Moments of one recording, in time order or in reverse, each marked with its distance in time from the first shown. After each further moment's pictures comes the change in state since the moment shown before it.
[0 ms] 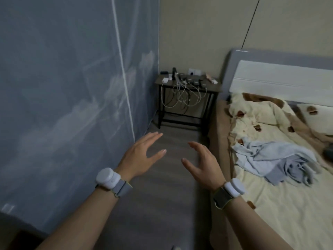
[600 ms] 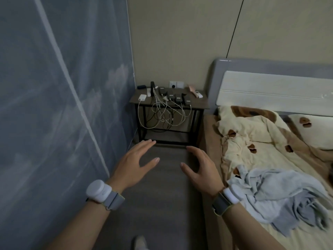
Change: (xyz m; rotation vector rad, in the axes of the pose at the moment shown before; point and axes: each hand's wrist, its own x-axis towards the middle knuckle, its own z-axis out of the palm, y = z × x) left_hand 0.331 -0.072 0.071 -0.017 -0.063 0.047; right_hand 0.282 0.170 -0.024 -0.001 0.072 0.093
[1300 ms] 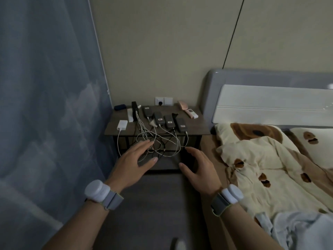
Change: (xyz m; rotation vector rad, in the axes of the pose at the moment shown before) left_hand 0.396 -0.156 0.006 -0.017 -0.082 0.073; right_hand 0.369 0.110 0.057 -0.078 0.065 0.119
